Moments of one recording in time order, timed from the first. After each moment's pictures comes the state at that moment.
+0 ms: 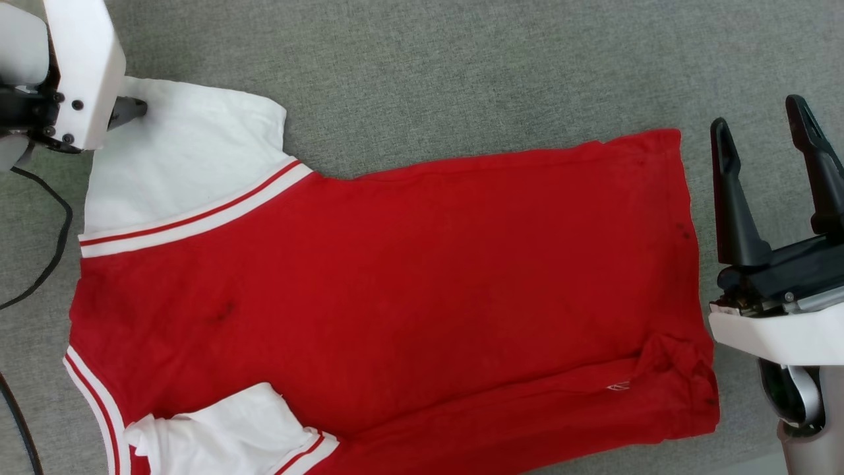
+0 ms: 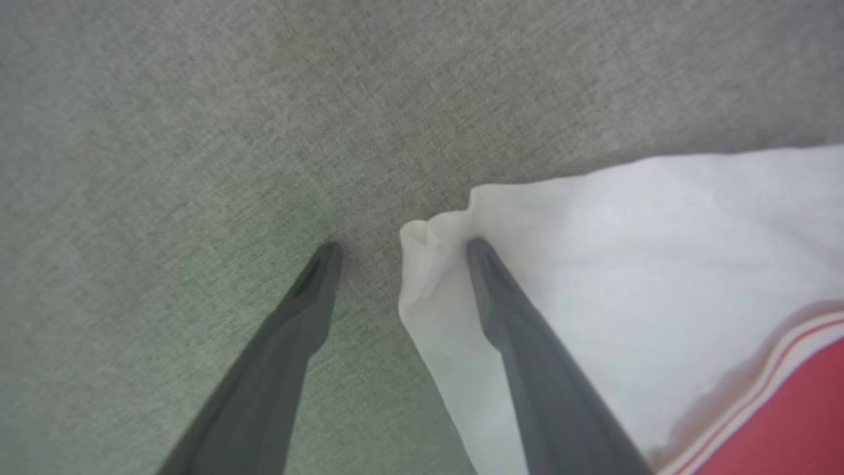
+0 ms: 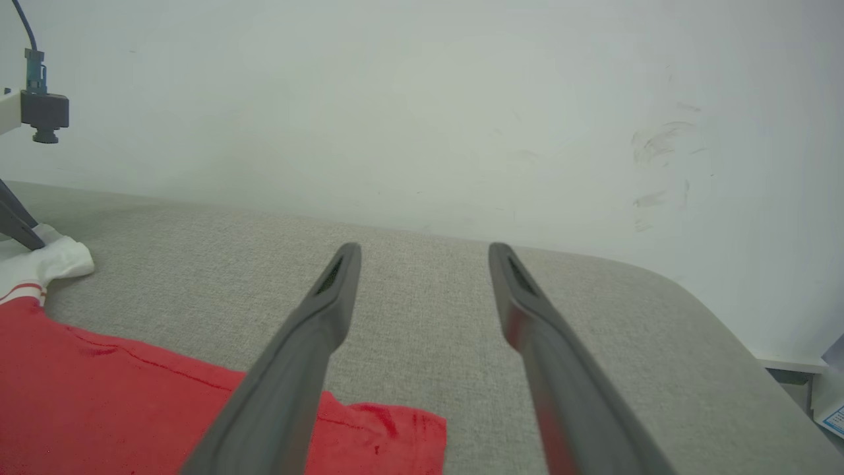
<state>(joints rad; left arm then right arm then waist) -1.30 0.81 -0.90 0.41 -0.98 -0.10 1.06 -0.29 -0.24 0.07 -0.17 0.19 0.13 -0.26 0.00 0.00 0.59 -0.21</state>
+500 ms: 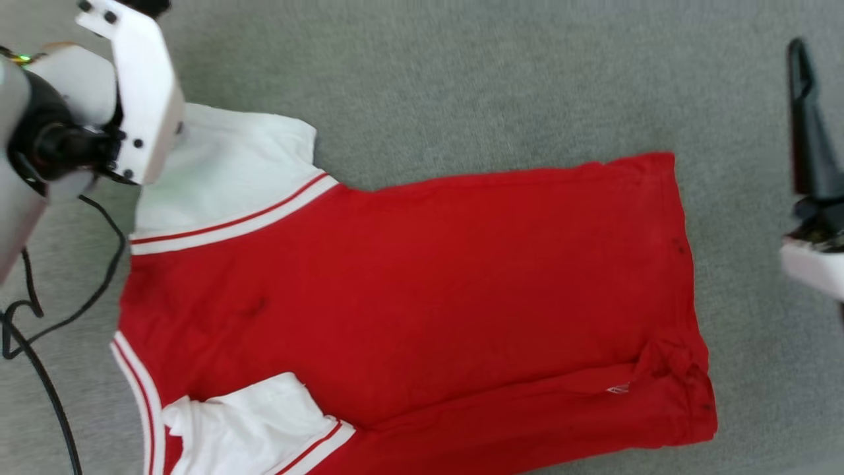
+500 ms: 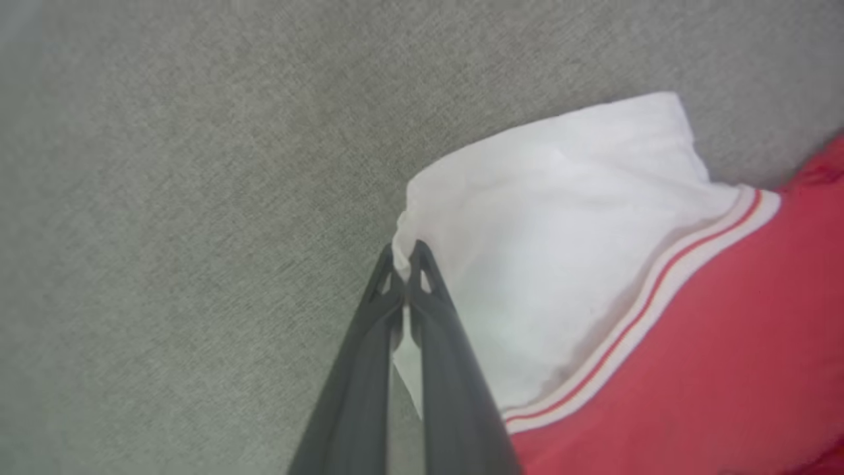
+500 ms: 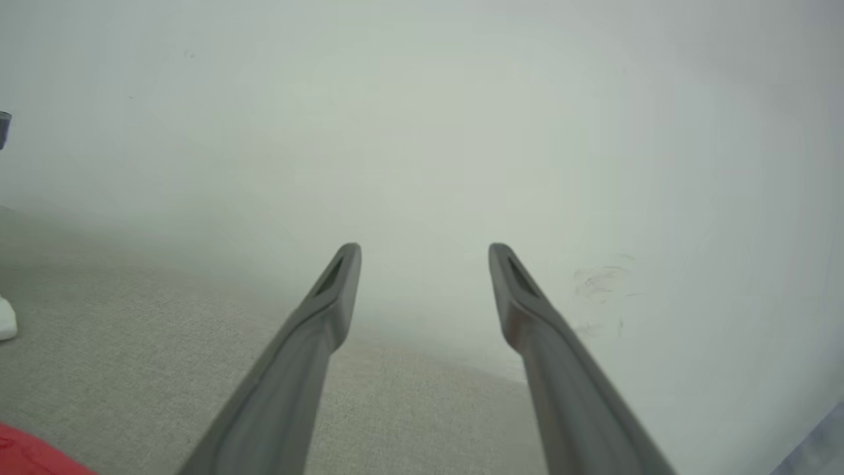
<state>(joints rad) -1.25 0.76 -0.93 0.42 -1.01 -0.12 0.96 -0.42 -0.35 0.03 -0.14 0.15 0.13 -0.26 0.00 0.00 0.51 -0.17</state>
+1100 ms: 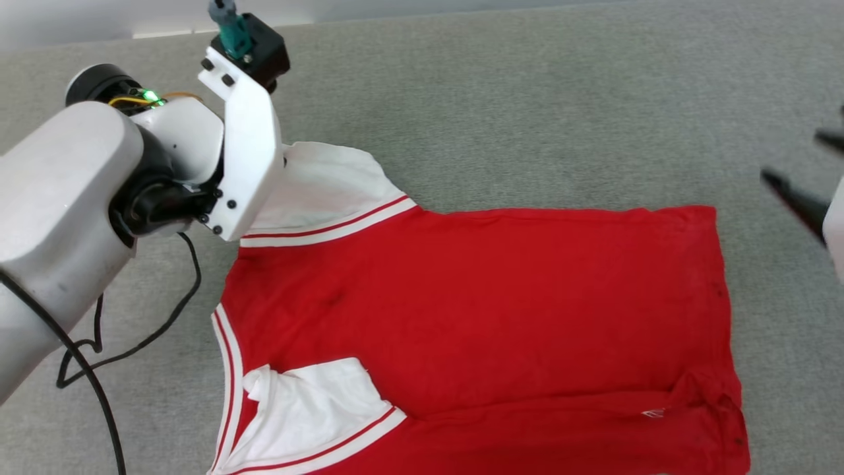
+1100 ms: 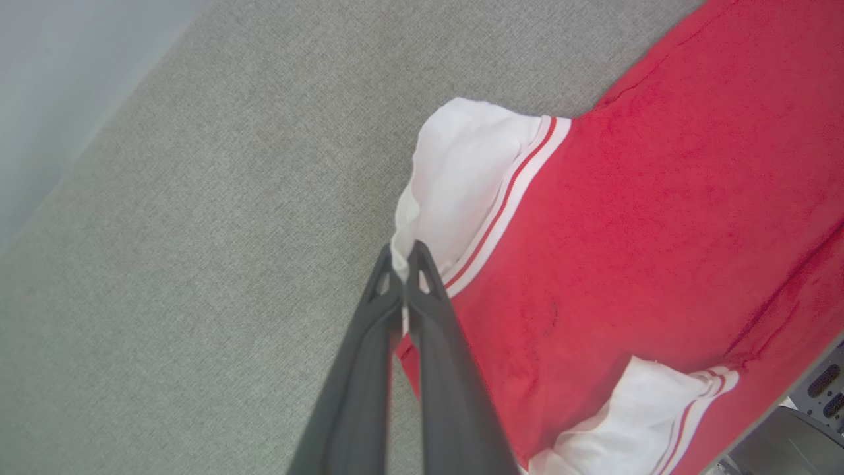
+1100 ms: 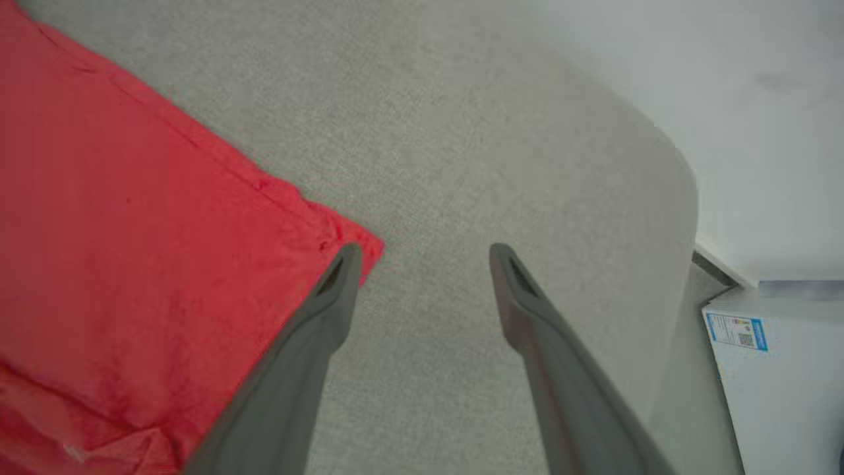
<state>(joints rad) -1.19 0.71 -1.02 0.26 -1.03 -0.13 0.84 -0.66 -0.87 0.44 -0.03 0.60 0.13 0.64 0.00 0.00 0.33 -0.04</state>
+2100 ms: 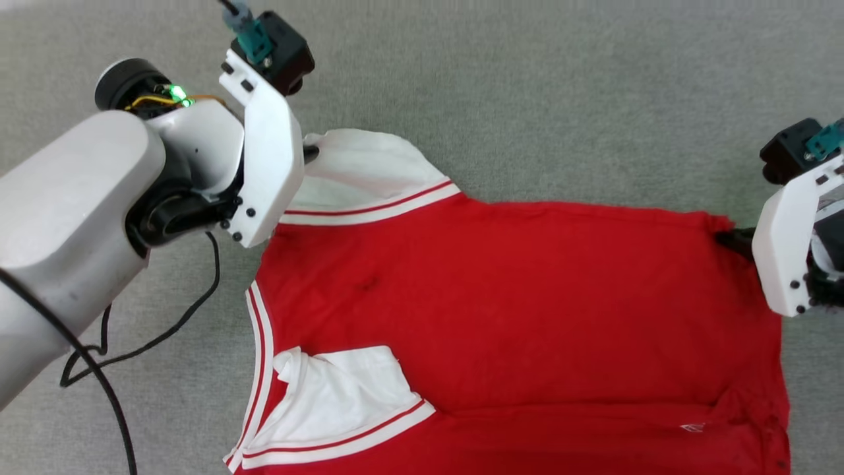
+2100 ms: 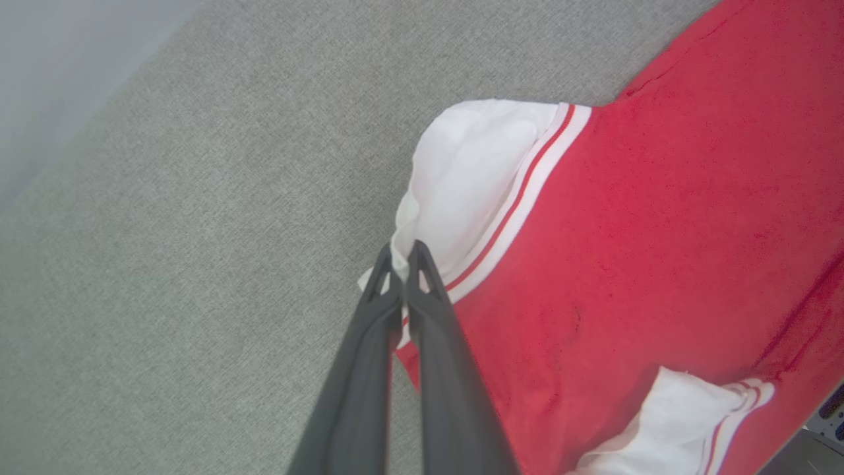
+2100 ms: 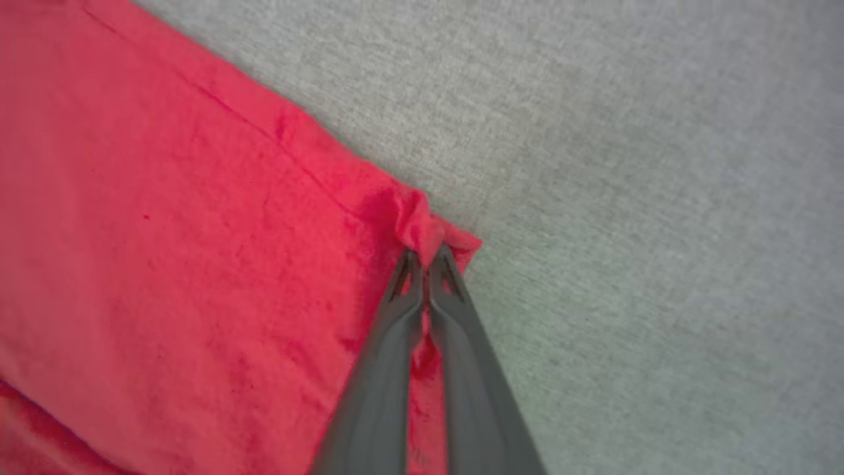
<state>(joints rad) -1.22 0.71 -1.10 0.21 -1.05 -0.13 0.69 -0.77 -0.77 0.71 0.31 0.88 0.13 0.72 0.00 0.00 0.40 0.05</state>
